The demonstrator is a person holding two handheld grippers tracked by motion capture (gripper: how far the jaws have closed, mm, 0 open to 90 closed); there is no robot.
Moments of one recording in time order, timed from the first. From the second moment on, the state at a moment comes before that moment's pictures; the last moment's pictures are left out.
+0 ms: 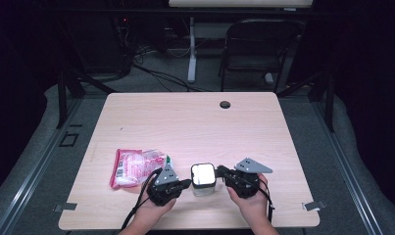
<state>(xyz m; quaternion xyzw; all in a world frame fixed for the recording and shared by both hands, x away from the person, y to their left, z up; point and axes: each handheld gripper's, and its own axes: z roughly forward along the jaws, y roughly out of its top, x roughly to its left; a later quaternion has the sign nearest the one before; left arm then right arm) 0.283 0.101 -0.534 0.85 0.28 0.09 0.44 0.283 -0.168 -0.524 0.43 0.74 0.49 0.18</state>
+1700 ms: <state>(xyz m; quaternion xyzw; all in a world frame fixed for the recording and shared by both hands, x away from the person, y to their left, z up) 0.283 0.090 -0.509 0.84 0.26 0.11 0.47 0.283 -0.172 -0.527 0.43 0.73 0.49 0.18</state>
